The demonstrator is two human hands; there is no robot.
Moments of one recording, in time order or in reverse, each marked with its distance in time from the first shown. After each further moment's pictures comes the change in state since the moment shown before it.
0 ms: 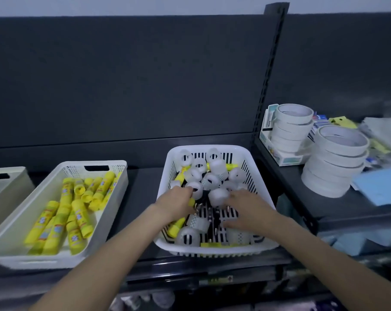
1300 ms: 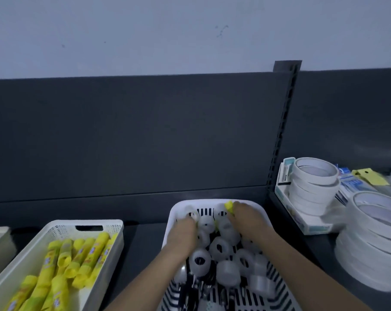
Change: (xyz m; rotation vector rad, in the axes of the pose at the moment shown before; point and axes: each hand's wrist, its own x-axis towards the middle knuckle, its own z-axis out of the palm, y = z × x) left_hand 0.096 -0.013 -0.025 -0.332 0.157 -0.221; right_hand 0.158 0.064 -0.016 0.246 0.154 0.348
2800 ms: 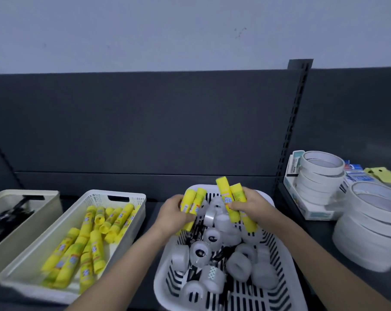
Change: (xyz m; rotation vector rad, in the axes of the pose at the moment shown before) left_hand -0.079 -0.024 -0.036 -0.685 0.202 -0.039; right_hand -0.079 -0.026 -0.047 0.851 -0.208 -0.184
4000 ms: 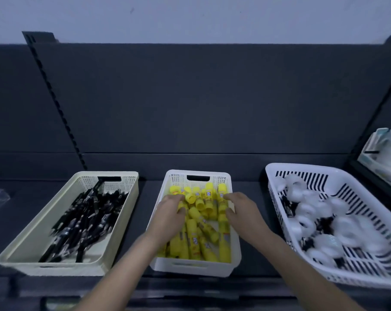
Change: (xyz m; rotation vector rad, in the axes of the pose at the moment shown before) left_hand -0.032 -0.142 -0.234 0.450 0.016 0.172; right_hand 0.004 -0.085 0.296 -0.578 0.200 -0.034
